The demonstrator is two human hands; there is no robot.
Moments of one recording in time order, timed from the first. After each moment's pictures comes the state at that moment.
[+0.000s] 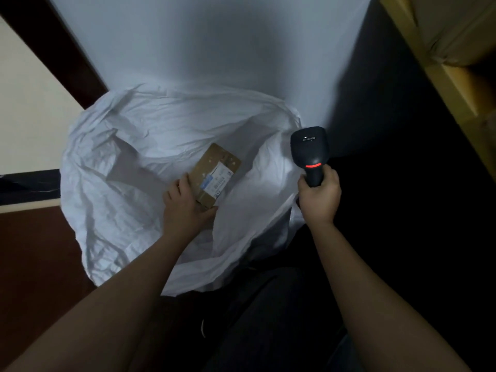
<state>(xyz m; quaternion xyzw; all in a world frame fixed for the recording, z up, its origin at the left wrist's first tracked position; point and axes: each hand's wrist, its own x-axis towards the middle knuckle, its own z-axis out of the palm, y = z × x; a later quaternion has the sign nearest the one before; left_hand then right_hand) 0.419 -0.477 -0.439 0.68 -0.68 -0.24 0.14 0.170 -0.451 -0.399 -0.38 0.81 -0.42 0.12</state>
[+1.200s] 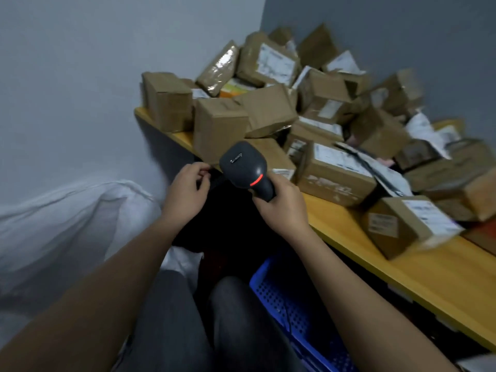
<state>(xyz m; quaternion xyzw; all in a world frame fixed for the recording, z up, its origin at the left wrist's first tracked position) 0.236 -0.366 -0.196 0.22 -0.84 -0.36 0.34 0.156 -0.179 -0.141 -0.40 0.84 -0.35 -0.07</state>
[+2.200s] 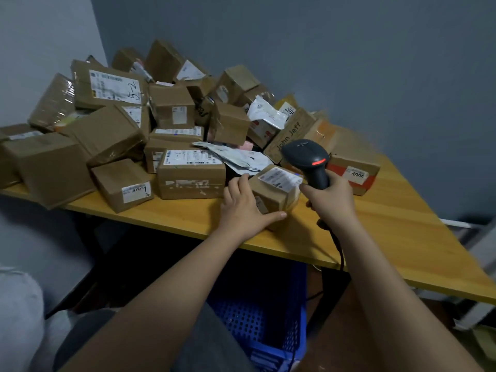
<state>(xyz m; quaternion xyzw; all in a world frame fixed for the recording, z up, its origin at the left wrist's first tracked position) 0.097 -0.040 -0.136 0.06 -0.94 -0.31 0.13 0.088 0.123 -0.086 -0.04 0.84 -0.52 -0.13</state>
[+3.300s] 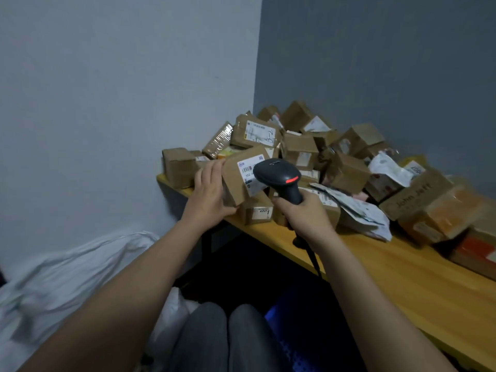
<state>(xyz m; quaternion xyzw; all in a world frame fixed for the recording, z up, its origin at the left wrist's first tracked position) 0.244 -0.273 -0.079 0.16 -0.90 -0.11 0.38 0.164 -0.079 -0.048 -0.28 0.76 -0.58 0.12</state>
